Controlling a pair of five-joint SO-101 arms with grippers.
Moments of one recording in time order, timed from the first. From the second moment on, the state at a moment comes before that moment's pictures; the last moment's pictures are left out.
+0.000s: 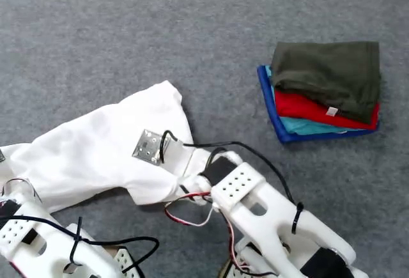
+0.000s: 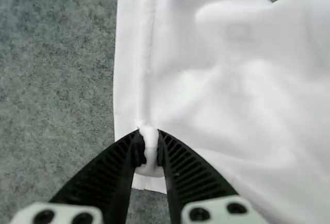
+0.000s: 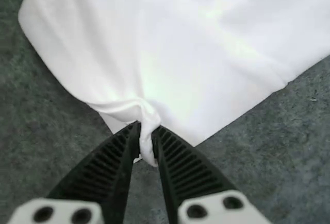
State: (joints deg) left arm -59.7 -55.3 78.6 41.3 -32.2; right arm -44.7 -31.7 63.0 50.5 19.2
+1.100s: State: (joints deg) left arm -59.7 -55.3 78.6 41.3 -32.2; right arm -42.0 -31.9 68.4 45.0 20.6
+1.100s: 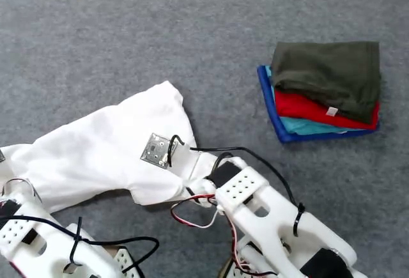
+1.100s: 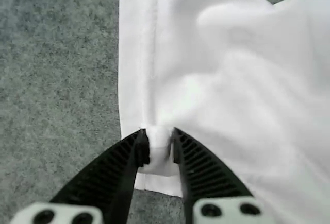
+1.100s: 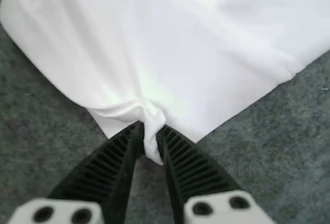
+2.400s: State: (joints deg) left arm -51.8 -33.6 49.4 53.8 -16.8; right arm -37.8 -10.2 24.5 58.8 23.2
